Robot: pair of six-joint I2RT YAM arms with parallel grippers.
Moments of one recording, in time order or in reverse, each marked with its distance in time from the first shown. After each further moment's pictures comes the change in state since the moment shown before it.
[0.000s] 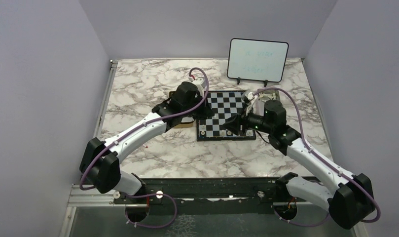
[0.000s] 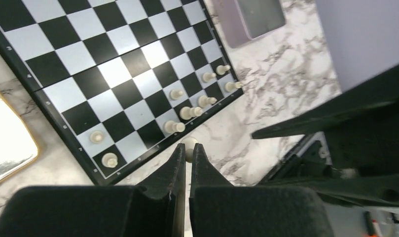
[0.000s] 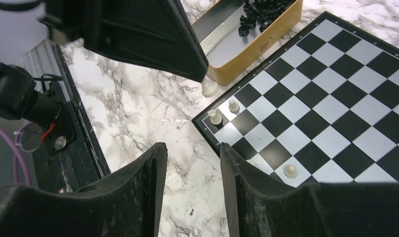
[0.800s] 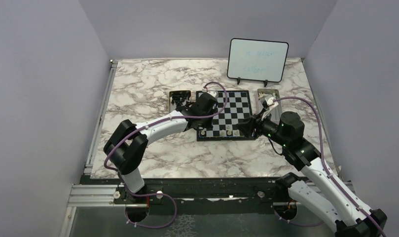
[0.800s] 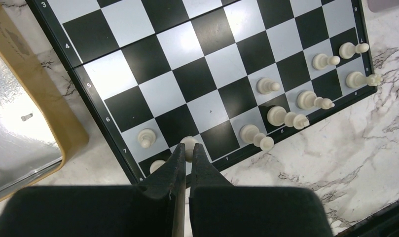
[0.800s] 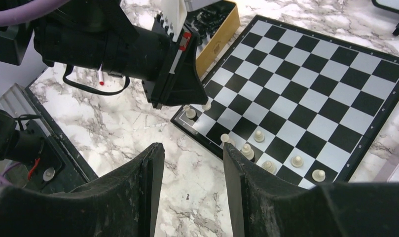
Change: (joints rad) left arm -0.117 0.285 0.059 -0.087 -0.344 0.113; right arm 0.000 -0.354 -0.031 -0.238 0.274 0.098
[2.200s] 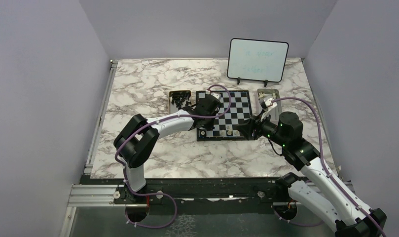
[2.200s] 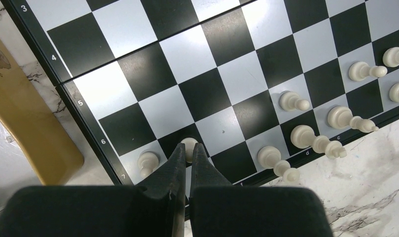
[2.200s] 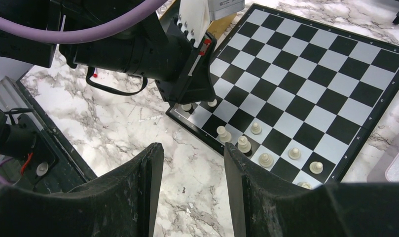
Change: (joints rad) left arm 0.000 0.120 0.033 0.038 -0.033 0.027; right arm 0.000 0.006 -0.007 -0.031 0.006 -0.013
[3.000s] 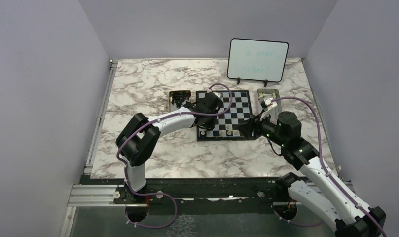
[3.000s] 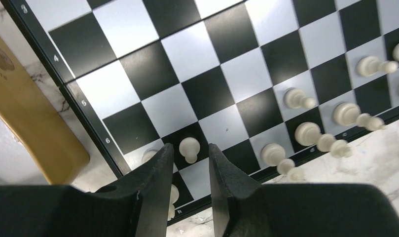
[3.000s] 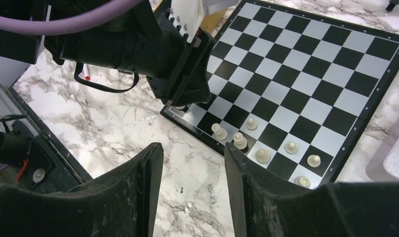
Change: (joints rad) left arm 0.006 0.027 0.051 -0.084 0.005 0.014; right arm 0.000 0.014 -0.006 -0.002 0.027 0.010
